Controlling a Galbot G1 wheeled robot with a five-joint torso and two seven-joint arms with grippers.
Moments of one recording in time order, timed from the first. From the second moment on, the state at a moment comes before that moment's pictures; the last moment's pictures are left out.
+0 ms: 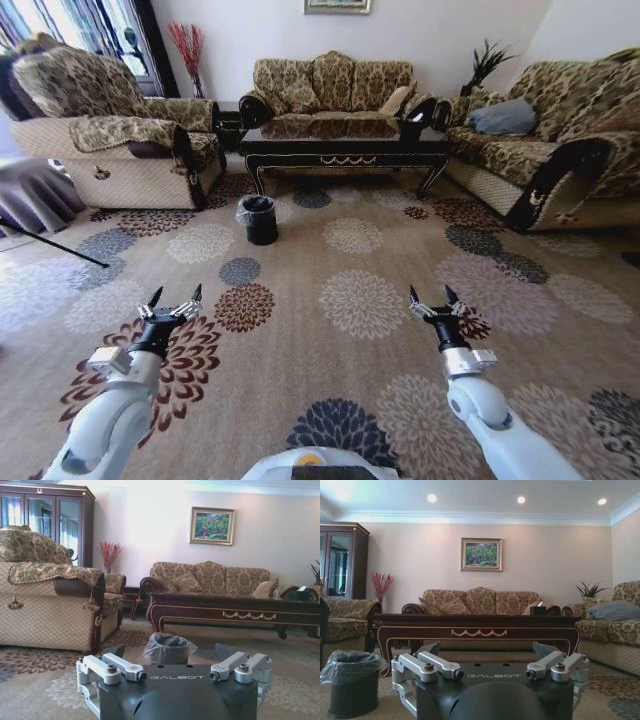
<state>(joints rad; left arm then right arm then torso) 1.65 -1.06 -0.80 -2.26 -0.63 0.07 -0.15 -1.47 0.94 0.52 1.88 0.52 0.37 0.20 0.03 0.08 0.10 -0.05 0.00</state>
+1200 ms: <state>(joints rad) 1.65 -1.06 -0.81 -2.26 -0.62 0.06 -0.14 -1.47 0.94 0.53 1.88 0.51 0.38 0.19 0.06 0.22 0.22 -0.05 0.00</state>
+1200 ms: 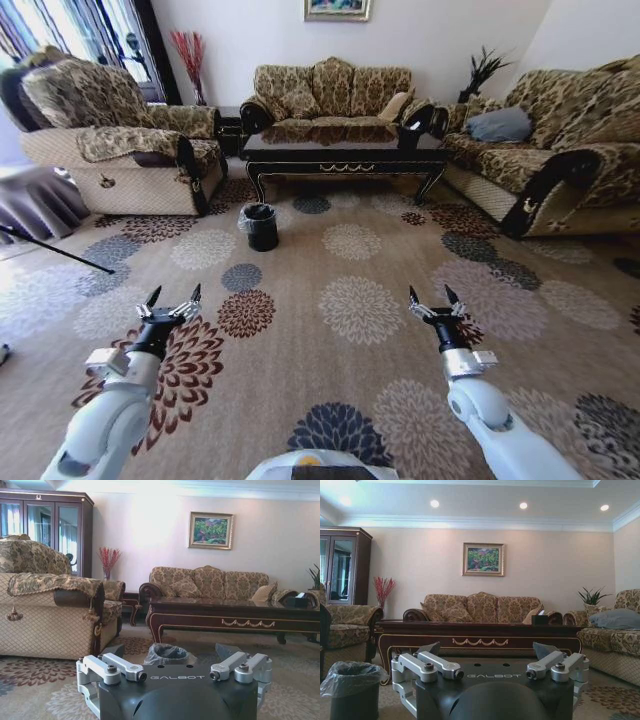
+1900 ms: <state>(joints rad) 1.62 -1.06 -0.78 -2.23 -0.62 0.06 -0.14 -1.46 0.94 0.52 1.87 0.51 0.38 0.19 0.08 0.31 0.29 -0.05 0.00</state>
